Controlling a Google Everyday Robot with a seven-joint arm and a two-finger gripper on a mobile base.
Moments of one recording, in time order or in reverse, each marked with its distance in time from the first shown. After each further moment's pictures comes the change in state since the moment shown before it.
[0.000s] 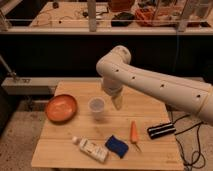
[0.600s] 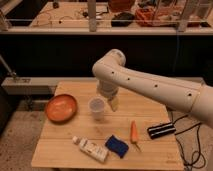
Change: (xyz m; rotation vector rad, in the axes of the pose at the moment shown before) arm -0.012 -0.005 0.021 -0.008 -0.032 -0.059
